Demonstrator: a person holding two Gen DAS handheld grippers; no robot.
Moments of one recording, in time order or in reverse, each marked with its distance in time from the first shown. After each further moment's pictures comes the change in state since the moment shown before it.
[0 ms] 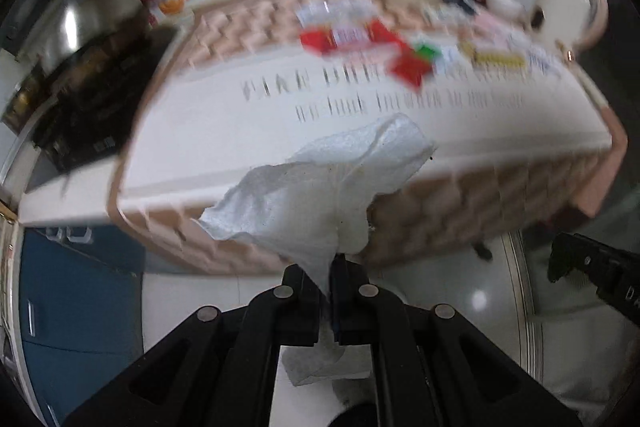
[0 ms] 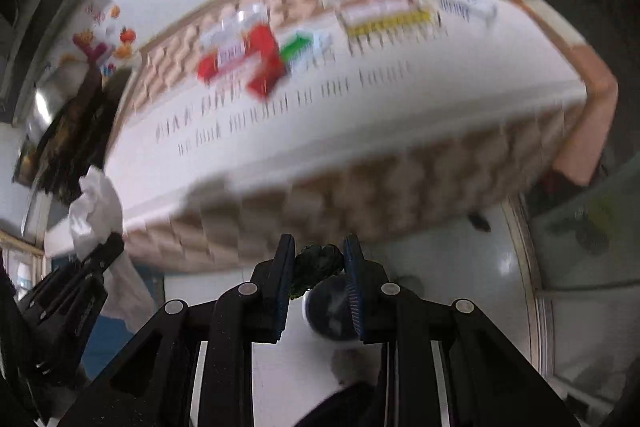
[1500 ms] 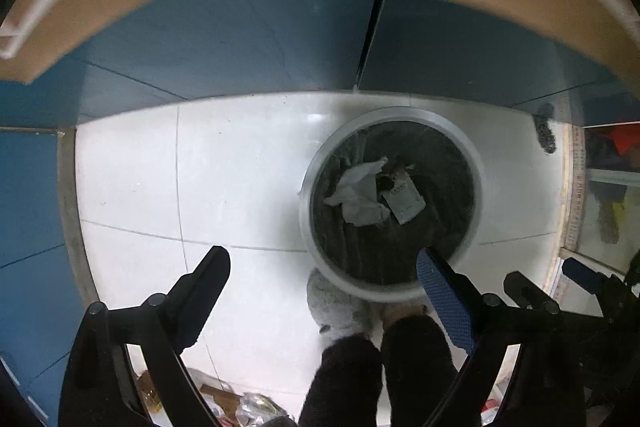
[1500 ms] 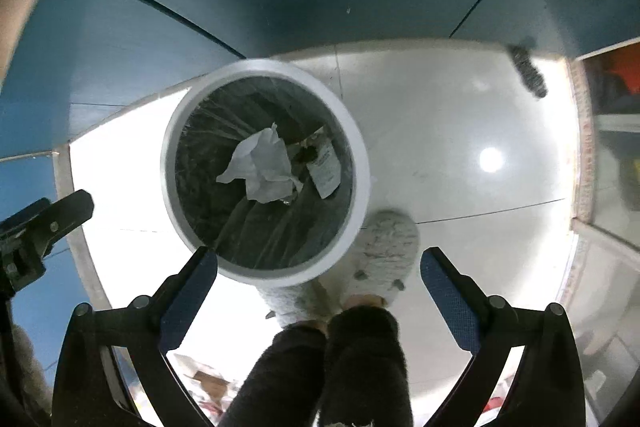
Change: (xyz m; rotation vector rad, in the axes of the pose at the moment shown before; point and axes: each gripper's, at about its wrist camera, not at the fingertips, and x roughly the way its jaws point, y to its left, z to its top) left arm 0.348 -0.002 -0.189 -0.136 0.542 -0.032; right arm 0.426 -0.103 -0.205 -0.104 0.538 -0.137
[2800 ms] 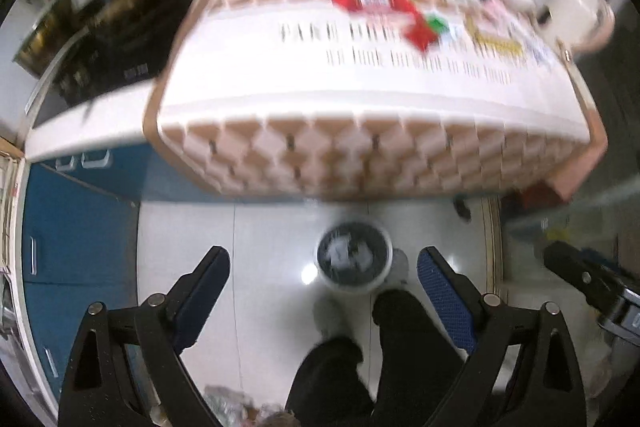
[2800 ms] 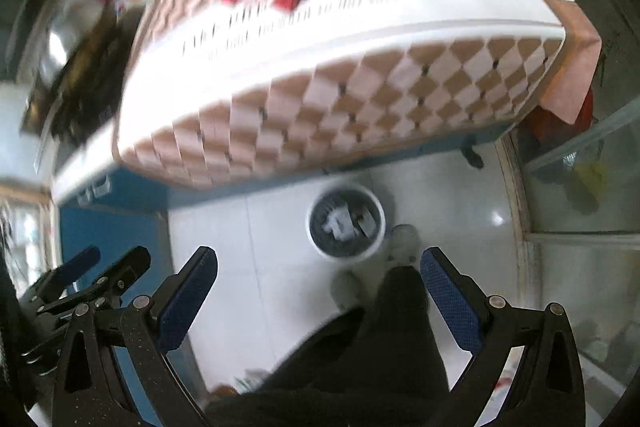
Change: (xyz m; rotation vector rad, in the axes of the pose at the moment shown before) left arm -0.453 0.011 -0.057 0.012 -0.396 -0.026; right arm -0.533 0.050 -0.113 0.083 -0.353 0.148
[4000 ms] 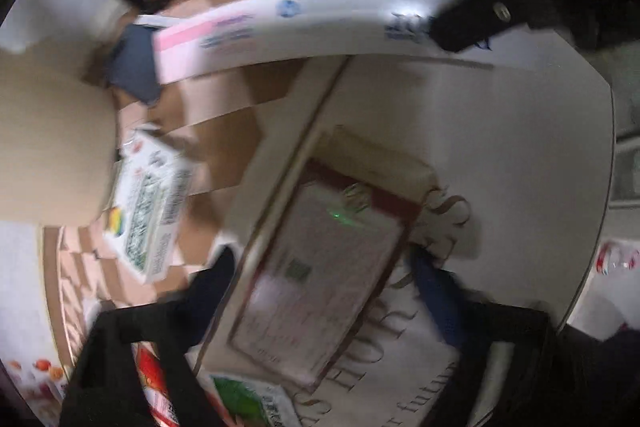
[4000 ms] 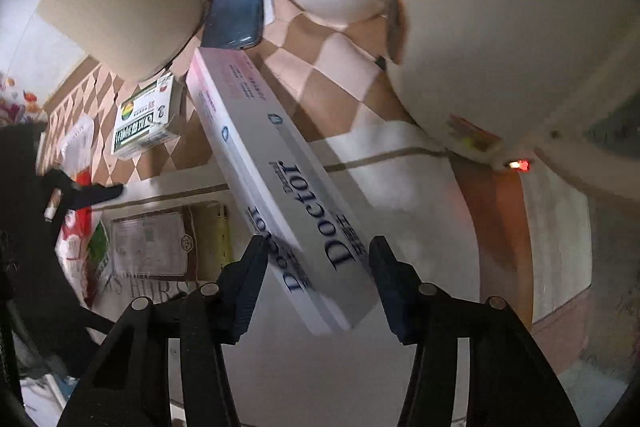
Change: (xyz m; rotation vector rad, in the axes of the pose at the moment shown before) left arm 0.203 -0.355 0.266 1.103 0.113 -0.109; right arm 0.105 -0.245 0.447 -0.045 0.008 -0.071
